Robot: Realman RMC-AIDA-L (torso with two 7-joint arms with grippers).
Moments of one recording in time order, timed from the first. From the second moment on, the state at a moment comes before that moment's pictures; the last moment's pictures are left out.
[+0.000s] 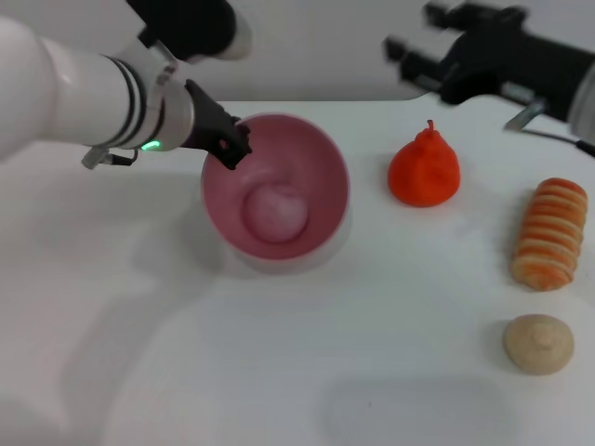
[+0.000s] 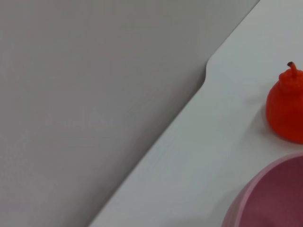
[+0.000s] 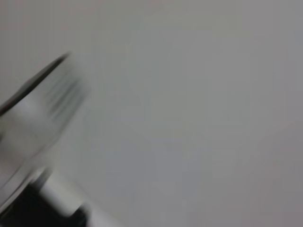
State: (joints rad) left arm -0.60 -2.06 1.64 1.31 2.69 0.97 -2.57; right arm 0.14 2.08 -1.56 -1.56 -1.70 -0.66 1.82
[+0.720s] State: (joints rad) left arm -0.36 -2.07 2.02 1.57 2.89 0.36 -2.33; right arm 0.16 2.07 -1.27 -0.88 -0.42 -1.08 0.83
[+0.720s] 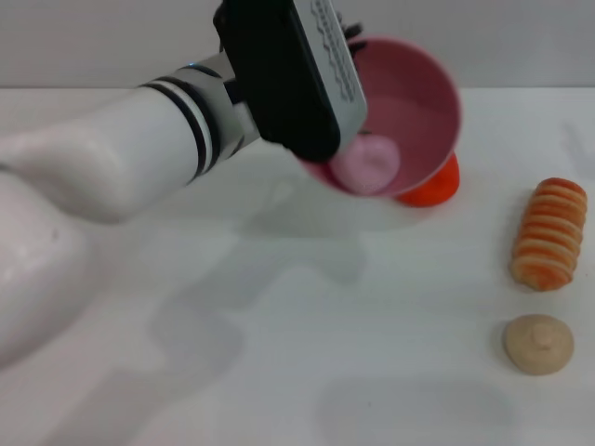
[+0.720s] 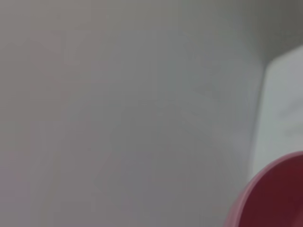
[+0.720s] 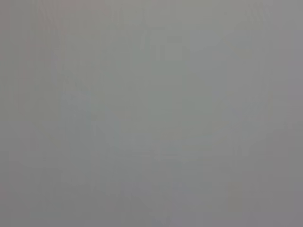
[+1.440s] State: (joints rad) left arm -0.29 -2.08 2.20 1.36 2.88 -0.32 -1.97; right arm 0.16 2.08 -1.29 -0.81 -0.45 -1.18 0.84
